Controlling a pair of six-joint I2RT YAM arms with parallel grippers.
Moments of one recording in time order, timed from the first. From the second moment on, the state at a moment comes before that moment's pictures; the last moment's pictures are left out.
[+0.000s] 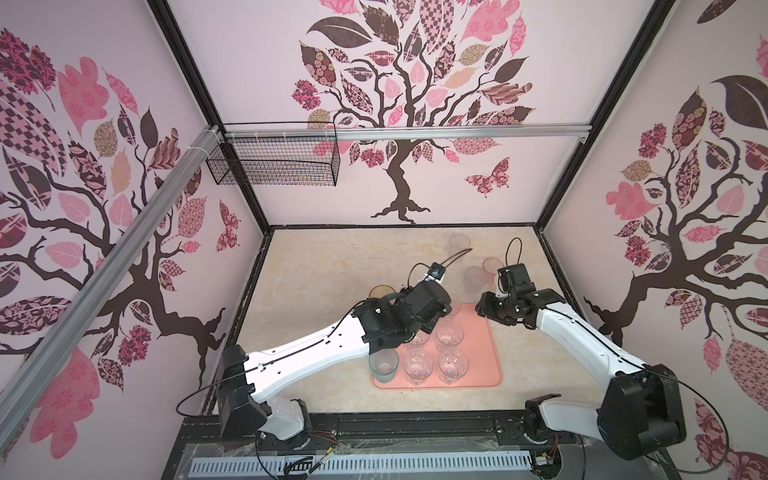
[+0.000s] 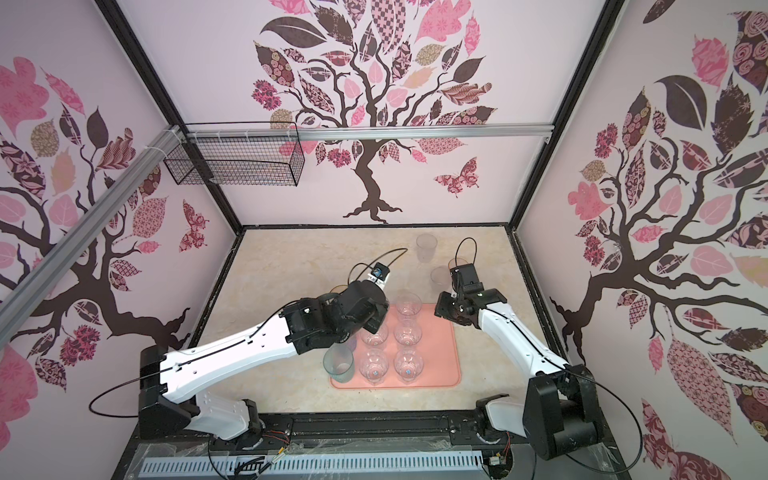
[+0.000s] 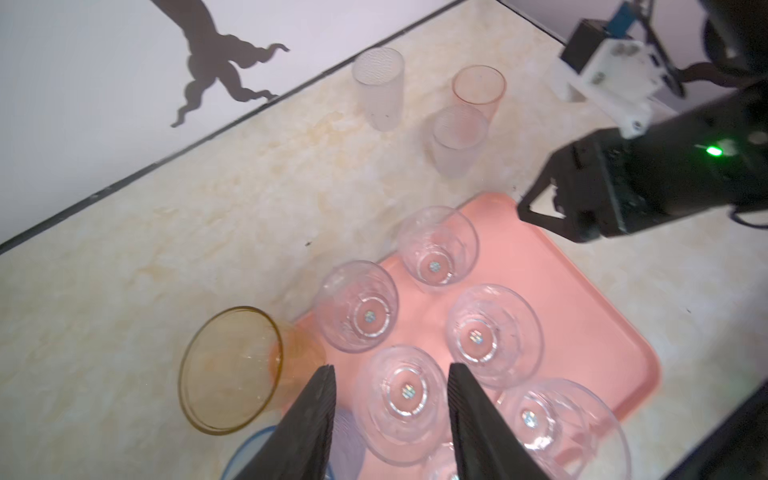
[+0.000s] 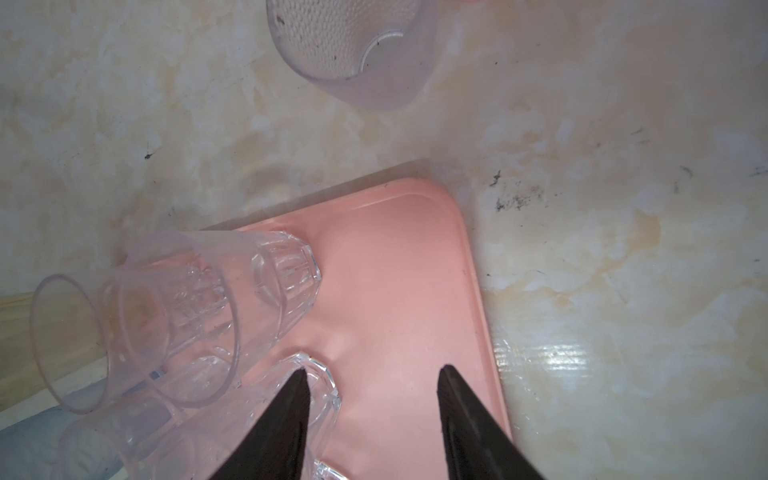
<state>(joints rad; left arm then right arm) -1.08 1.46 1.39 -0.69 -0.49 -0.29 0.22 1.27 0.87 -0.66 -0.11 0.55</state>
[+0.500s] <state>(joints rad) -0.41 1.23 1.07 -0.54 -0.32 -0.37 0.22 1.38 0.99 -0.68 -0.11 0.55</state>
